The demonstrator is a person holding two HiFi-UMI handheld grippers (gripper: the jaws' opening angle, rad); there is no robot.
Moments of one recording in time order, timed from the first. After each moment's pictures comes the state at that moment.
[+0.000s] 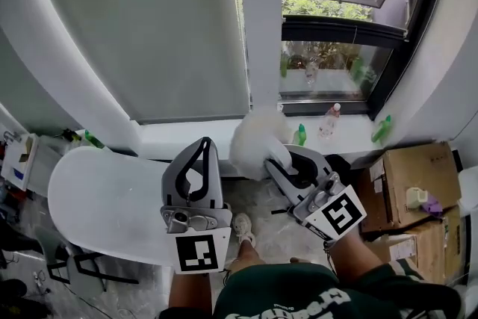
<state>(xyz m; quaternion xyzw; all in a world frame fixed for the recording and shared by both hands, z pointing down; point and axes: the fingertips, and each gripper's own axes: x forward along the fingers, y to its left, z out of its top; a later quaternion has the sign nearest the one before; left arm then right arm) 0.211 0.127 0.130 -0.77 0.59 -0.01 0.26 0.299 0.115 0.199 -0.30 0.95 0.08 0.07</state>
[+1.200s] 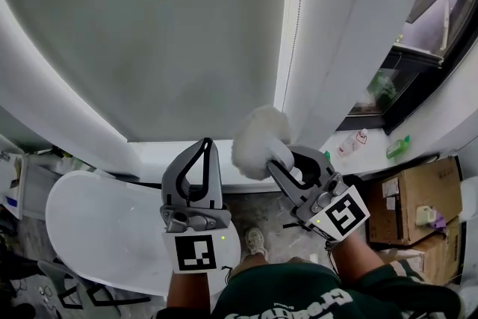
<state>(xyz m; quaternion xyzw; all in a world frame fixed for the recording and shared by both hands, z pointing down) 0.078 -0.087 0.155 -0.79 0.57 -0.02 0.21 0.171 -0.088 0.212 -0.31 0.95 0.06 0.04</state>
